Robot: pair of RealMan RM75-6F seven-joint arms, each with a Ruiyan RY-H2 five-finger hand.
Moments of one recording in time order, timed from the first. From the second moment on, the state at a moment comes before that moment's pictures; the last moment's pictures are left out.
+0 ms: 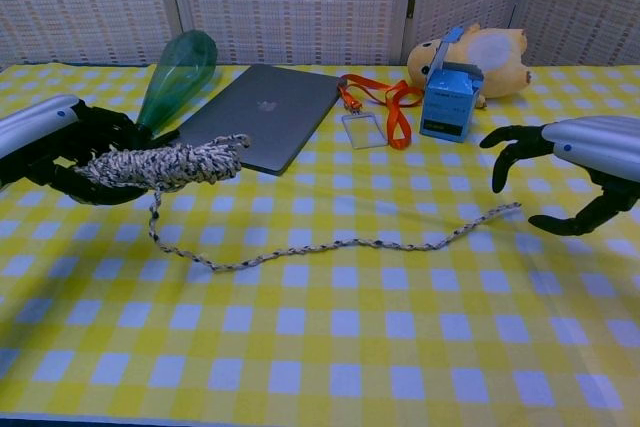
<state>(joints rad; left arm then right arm) -0.47 -1.53 -0.15 -1.44 1.36 1.14 -0.23 0.49 -1.38 0.10 -1.51 -1.47 0.93 -0.15</state>
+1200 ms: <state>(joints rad) -0.46 -1.53 -0.14 -1.44 1.35 1.14 -0.25 0.64 -1.63 0.08 -1.26 -1.39 0.85 -0.18</state>
